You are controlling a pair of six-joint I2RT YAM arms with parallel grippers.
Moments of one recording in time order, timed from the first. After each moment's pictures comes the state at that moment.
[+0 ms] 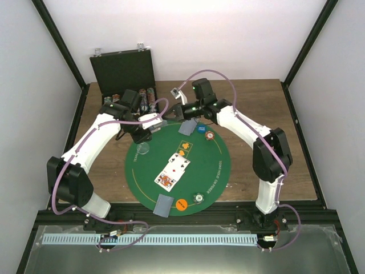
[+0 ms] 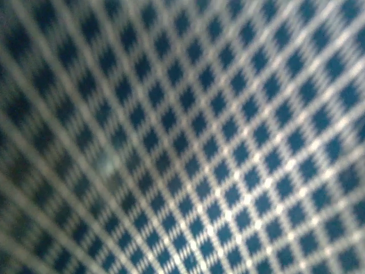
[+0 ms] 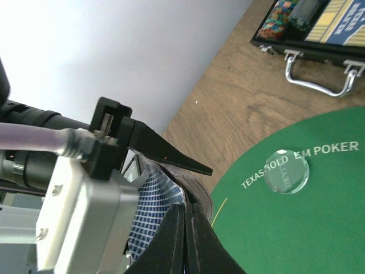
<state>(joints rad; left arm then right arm) -0.36 1.54 1.40 -1.09 0.21 0.68 0.56 1.89 1.57 -0.27 -0.95 0.46</state>
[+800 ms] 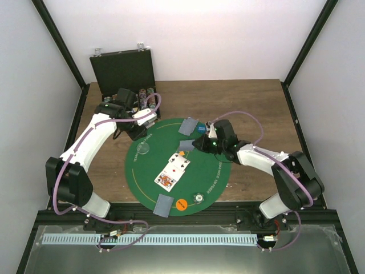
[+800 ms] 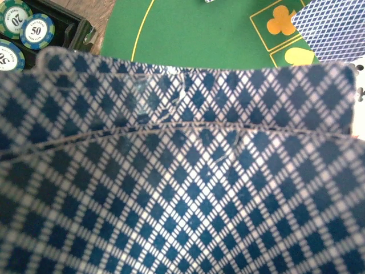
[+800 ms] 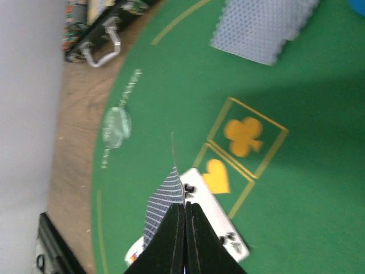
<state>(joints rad) -0.29 1.53 1.37 -1.02 0.18 0.60 0.53 1.49 0.77 0.09 -0.45 0.74</state>
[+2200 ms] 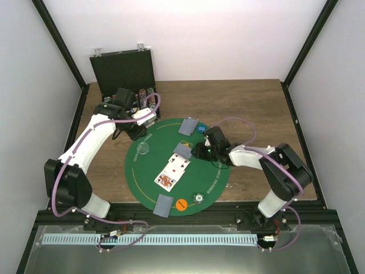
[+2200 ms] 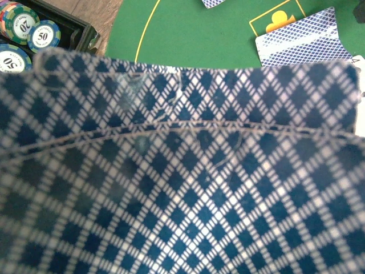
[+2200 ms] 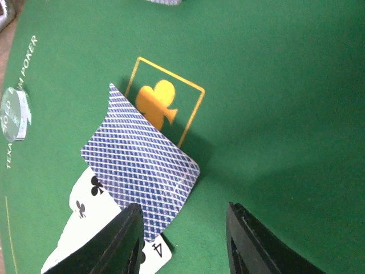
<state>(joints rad) -0.29 1.52 1.37 -1.02 0.18 0.60 0.61 1.63 0.73 0.06 -0.25 0.75</state>
